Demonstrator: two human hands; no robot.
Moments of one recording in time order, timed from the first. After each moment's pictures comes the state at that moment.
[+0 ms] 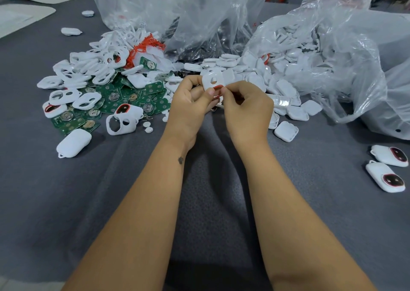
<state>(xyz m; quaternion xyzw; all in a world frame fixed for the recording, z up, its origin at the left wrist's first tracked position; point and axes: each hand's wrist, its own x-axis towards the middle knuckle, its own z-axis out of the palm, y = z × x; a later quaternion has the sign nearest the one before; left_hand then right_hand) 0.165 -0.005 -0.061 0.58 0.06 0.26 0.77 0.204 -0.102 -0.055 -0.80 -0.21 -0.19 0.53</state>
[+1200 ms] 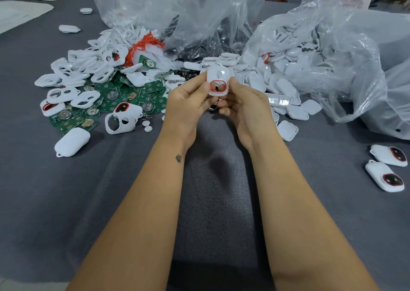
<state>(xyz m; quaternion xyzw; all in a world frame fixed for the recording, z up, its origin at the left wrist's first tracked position) 0.162 -0.005 -0.054 0.53 0.08 0.25 0.81 0.215 -0.108 -0.048 -0.54 -0.12 0.18 0.81</state>
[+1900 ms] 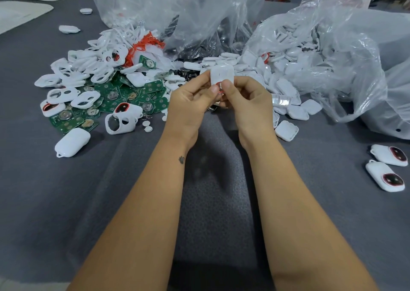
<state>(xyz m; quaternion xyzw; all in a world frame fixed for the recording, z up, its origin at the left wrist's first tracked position) 0.162 -0.007 -0.056 0.58 0.05 0.26 0.77 0.213 -0.106 -0.053 -0.59 -0.17 0.05 0.79</state>
